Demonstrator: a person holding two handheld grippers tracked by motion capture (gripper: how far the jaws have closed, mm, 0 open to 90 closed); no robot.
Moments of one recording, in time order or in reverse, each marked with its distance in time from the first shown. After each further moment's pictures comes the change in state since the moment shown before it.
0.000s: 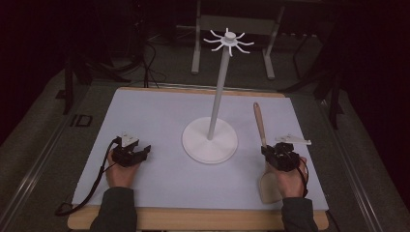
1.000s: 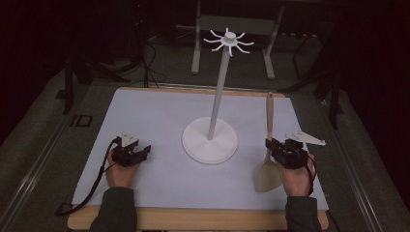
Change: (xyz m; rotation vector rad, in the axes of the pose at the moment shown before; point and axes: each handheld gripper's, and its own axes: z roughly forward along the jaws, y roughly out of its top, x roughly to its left) left arm 0.000 0.000 0.000 0.000 0.001 -0.003; right arm -0.003 0.014 -0.028 -0.145 0.040 0.008
